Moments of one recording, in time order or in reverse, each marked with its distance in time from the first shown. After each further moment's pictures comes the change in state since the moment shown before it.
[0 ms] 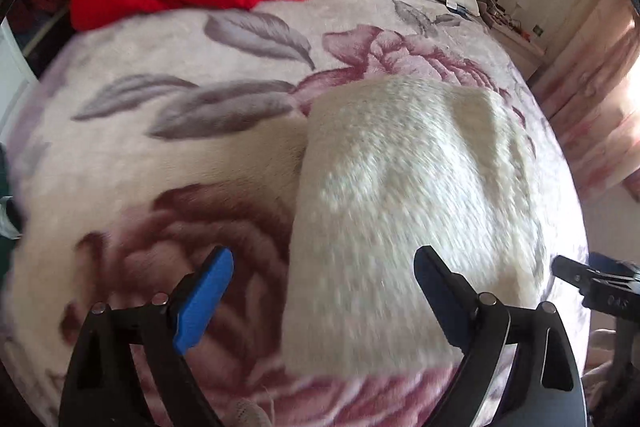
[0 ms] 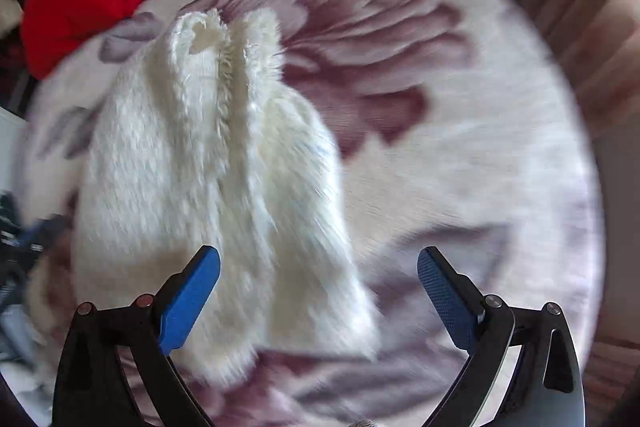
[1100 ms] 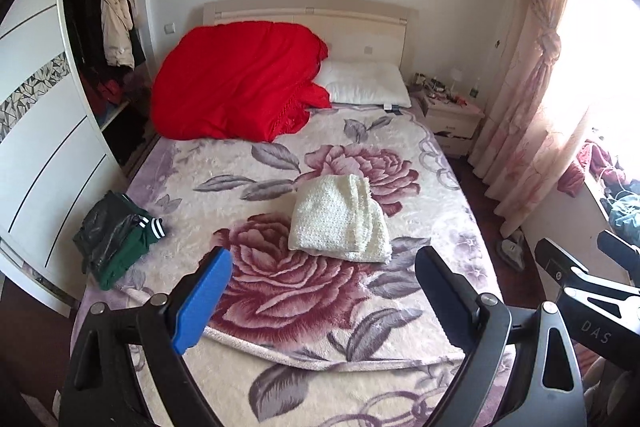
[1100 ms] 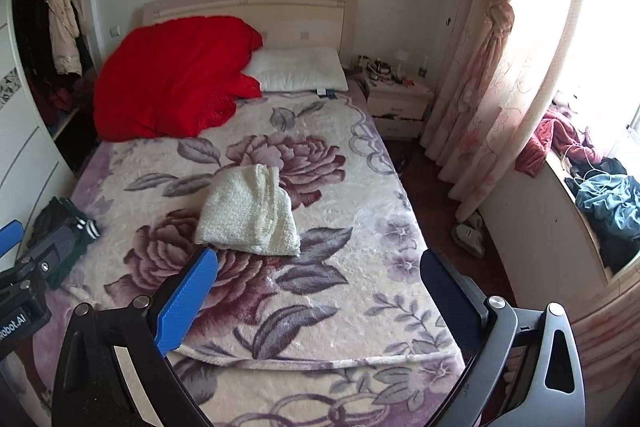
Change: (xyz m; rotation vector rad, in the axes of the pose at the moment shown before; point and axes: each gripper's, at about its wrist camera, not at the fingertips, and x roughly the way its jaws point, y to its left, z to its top) left arm -0.478 -0.097 -0.125 0.075 -0.318 0.041; right arm -0.571 -0.033 -0.278 -0.009 -0.490 -0.108
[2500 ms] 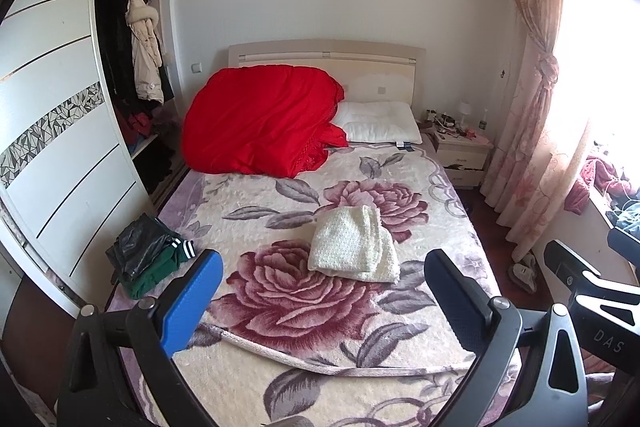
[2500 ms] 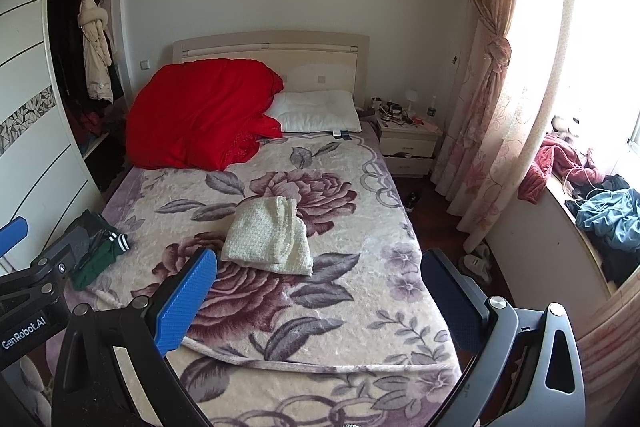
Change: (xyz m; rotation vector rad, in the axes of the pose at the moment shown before) left arm -0.077 -0.013 -0.027 -0.002 -0.151 0.087; right arm -0.114 -0.028 -0.022 -0.024 -0.147 0.080
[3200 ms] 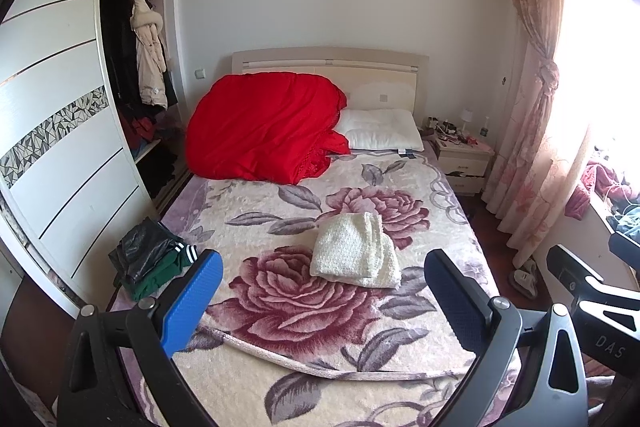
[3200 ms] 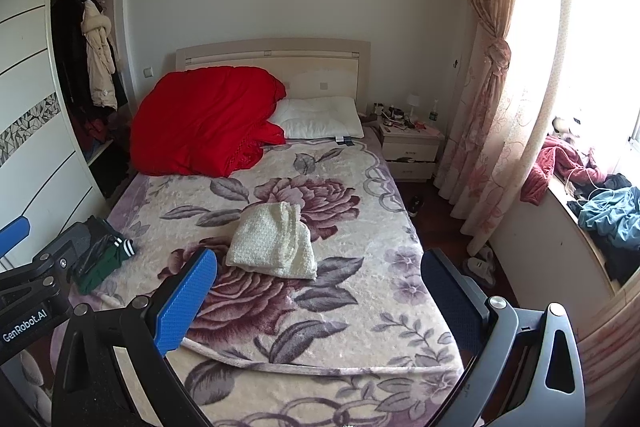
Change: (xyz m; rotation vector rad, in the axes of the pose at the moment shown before) left arm -0.011 -0.001 0.007 -0.004 -0.022 0.005; right arm -0.010 0.008 0.002 0.007 -0.021 0.005
